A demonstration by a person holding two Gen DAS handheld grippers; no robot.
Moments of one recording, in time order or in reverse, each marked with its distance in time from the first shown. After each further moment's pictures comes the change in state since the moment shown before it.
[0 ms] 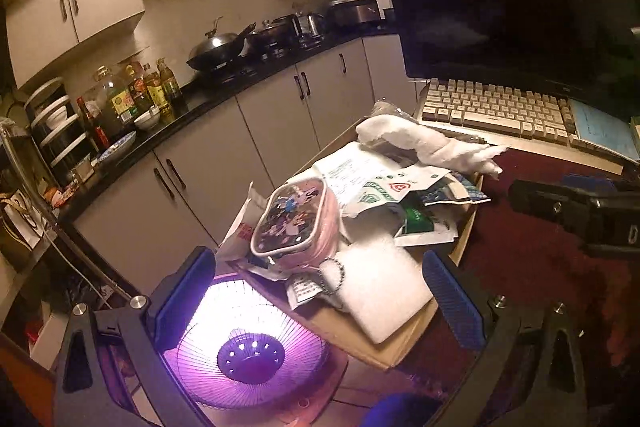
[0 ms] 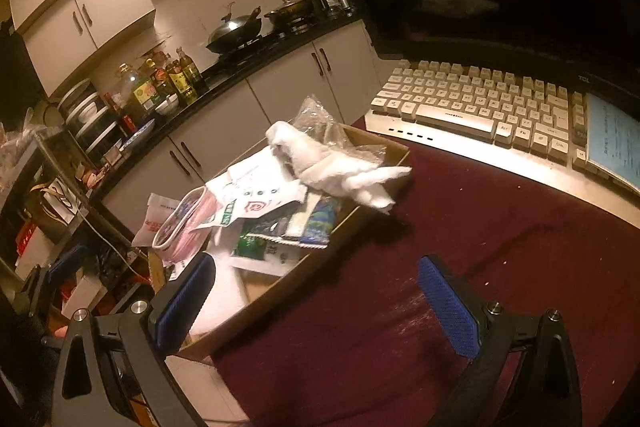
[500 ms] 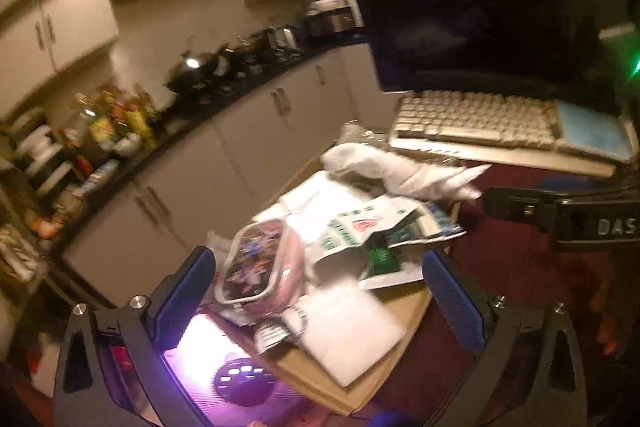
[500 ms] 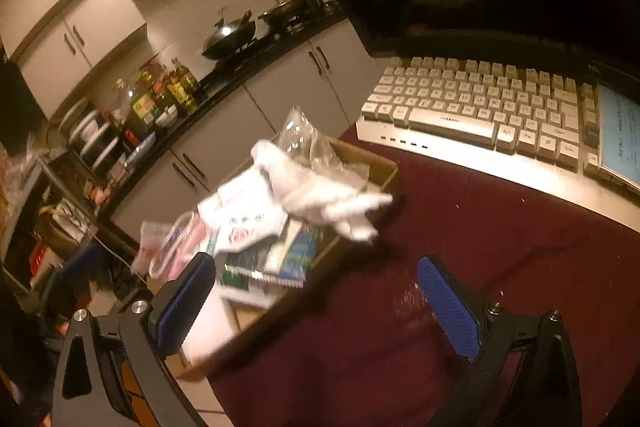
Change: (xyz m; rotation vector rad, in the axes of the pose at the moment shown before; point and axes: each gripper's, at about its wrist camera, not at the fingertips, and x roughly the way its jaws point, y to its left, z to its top) left arm 0.006 -0.038 0.027 0.087 -0.043 0.018; right arm 0.016 -0.032 0.027 0.040 0.025 0.037
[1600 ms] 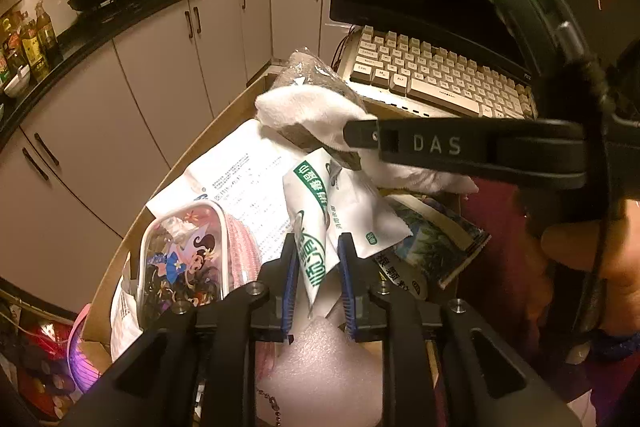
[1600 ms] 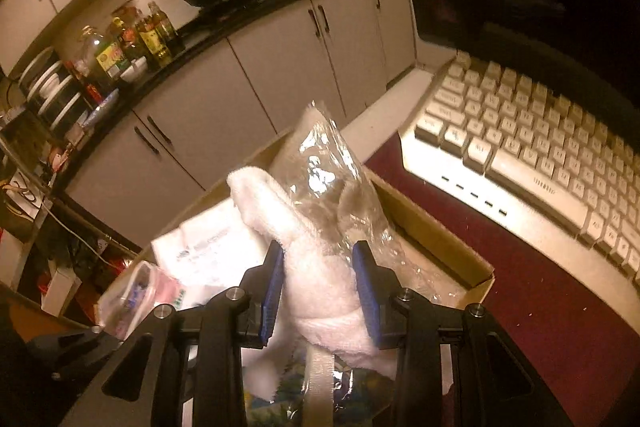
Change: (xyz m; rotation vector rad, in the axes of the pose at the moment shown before) left arm 0.125 0.028 0.021 -0.075 0.279 -0.472; right arm 0.139 0.036 0.076 -0.068 0.180 -0.100
